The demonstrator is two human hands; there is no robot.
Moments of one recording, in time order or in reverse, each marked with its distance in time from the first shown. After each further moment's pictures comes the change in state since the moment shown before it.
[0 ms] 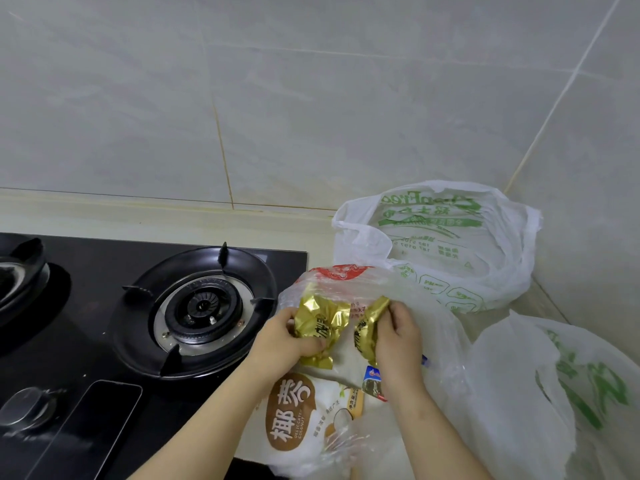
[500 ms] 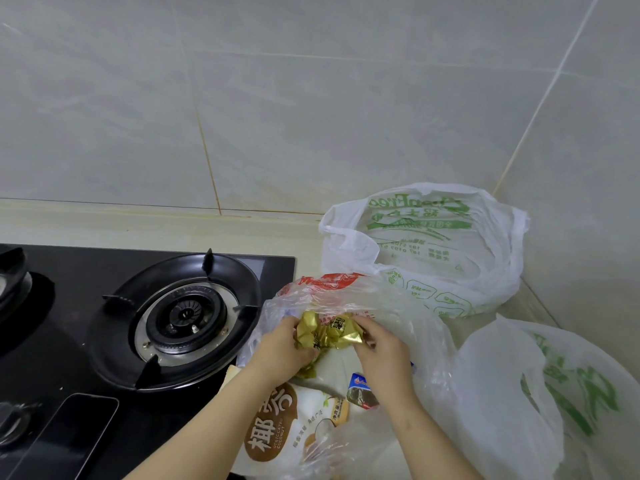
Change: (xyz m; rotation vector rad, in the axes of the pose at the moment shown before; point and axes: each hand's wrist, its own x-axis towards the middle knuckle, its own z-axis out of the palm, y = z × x) left_hand 0.020 0.003 0.028 0.603 -0.025 -0.003; right_hand 0.012 0.021 -0.021 -0.376 -0.263 -0.172
